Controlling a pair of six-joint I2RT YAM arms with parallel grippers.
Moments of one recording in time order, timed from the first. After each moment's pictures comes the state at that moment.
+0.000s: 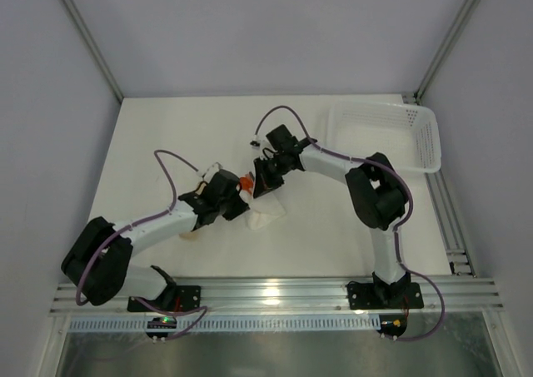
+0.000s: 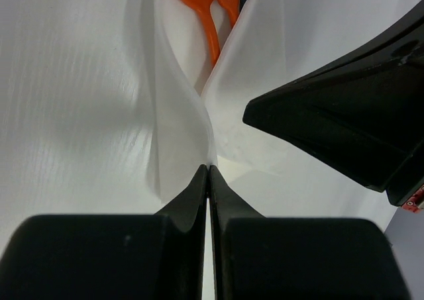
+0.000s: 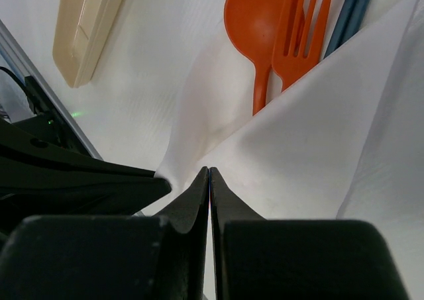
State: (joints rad) left arm -0.69 1.36 0.70 -0.19 -0.13 -1.13; right arm 0.63 2.06 1.48 -0.48 -0.61 0.33
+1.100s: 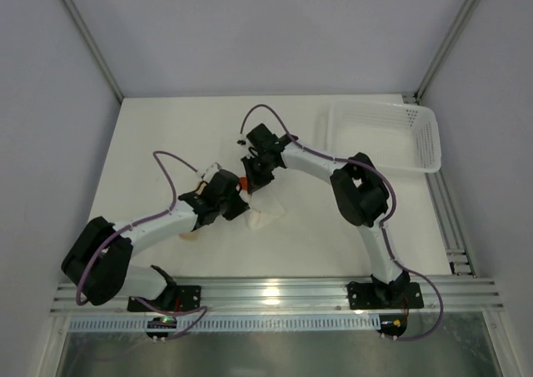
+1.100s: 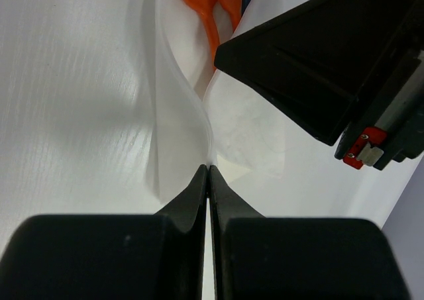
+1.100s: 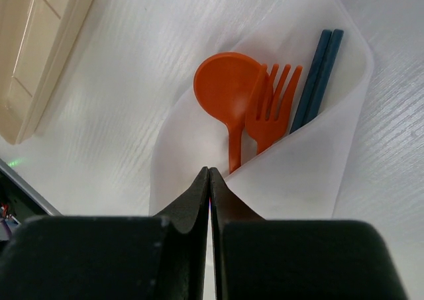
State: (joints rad) left arm -0.69 1.36 0.70 -0.20 -0.14 -1.16; right arm 0.73 2.19 1.72 -0.61 -0.34 0.32
